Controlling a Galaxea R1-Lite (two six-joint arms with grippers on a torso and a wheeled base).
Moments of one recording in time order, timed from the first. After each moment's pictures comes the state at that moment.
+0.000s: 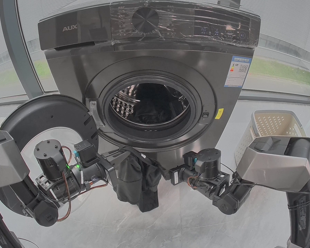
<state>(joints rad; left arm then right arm) -0.46 1.92 -0.36 -1.55 -0.31 -0.04 0.66 2.38 -0.88 -1.25 -0.14 0.07</state>
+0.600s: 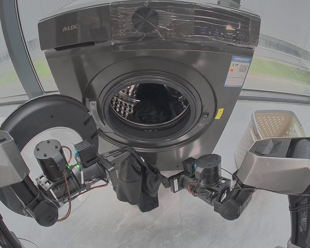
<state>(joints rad) -0.46 1.92 -0.36 -1.55 -0.31 -0.04 0.69 2.36 -0.81 -1.25 -0.13 0.07</state>
